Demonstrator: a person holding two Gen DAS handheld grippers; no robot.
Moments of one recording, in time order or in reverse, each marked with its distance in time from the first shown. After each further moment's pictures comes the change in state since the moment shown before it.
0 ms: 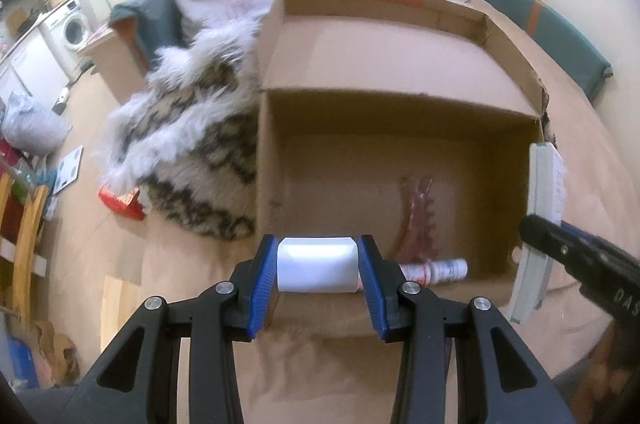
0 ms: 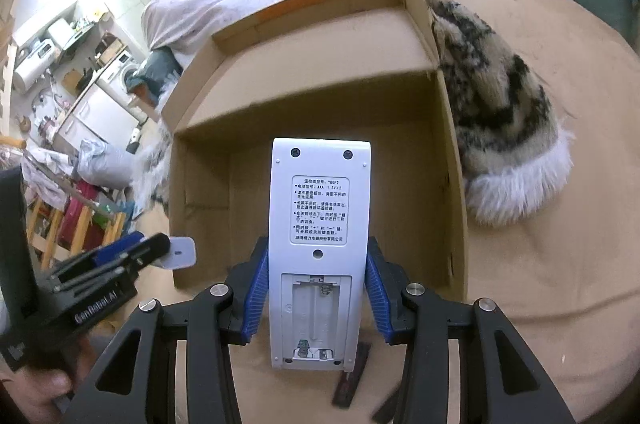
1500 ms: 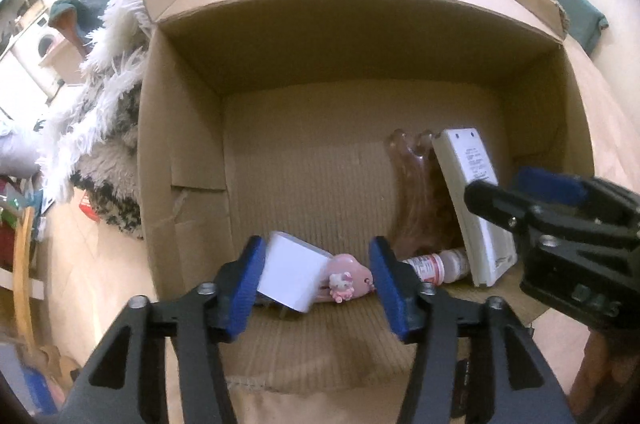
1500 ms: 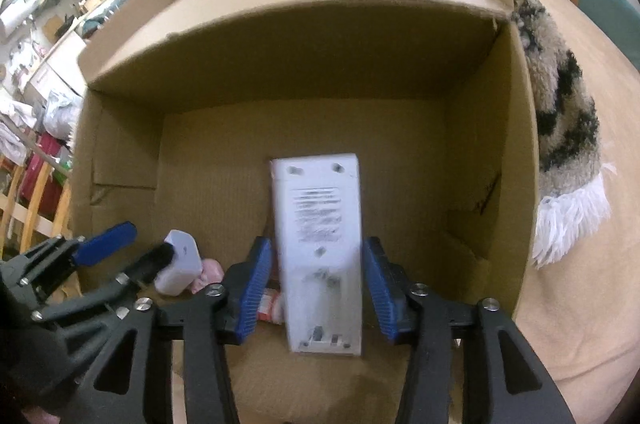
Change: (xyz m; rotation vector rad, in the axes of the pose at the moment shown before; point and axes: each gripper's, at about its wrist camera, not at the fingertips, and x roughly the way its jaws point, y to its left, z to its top) left arm 0.085 -0.041 -0.020 0.106 0.072 -0.009; right arm 0.097 0.004 0.004 -0.140 0.080 -0.124
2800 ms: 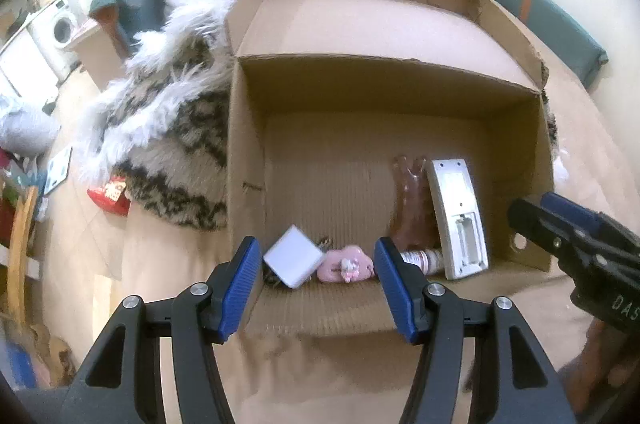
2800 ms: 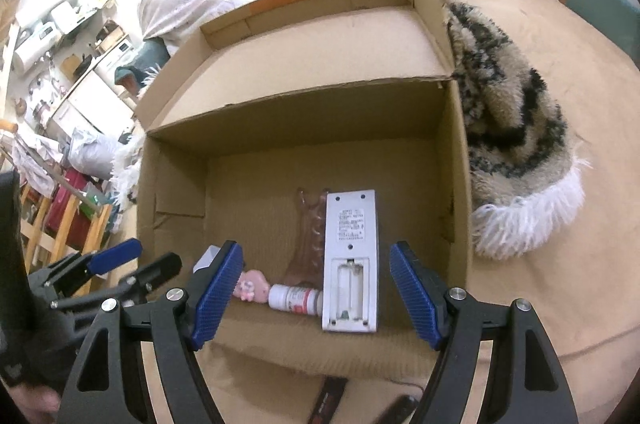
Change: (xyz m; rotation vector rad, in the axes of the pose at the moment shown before) left arm -0.069 0.037 -0.007 -0.091 -0.037 -0.023; right arm -0.068 -0.009 -0.013 0.058 -0.105 0.079
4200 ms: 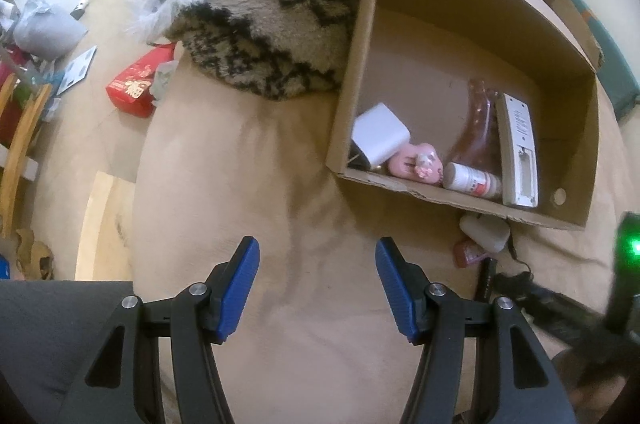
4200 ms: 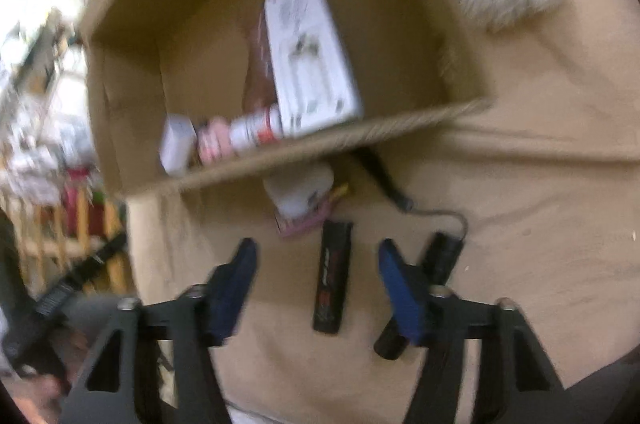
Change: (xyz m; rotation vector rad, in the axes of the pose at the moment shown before) left arm 0.016 0.057 -0.076 -0.228 0.184 0.031; right arm 0.061 -0.015 -0.103 0.196 0.422 -0.001
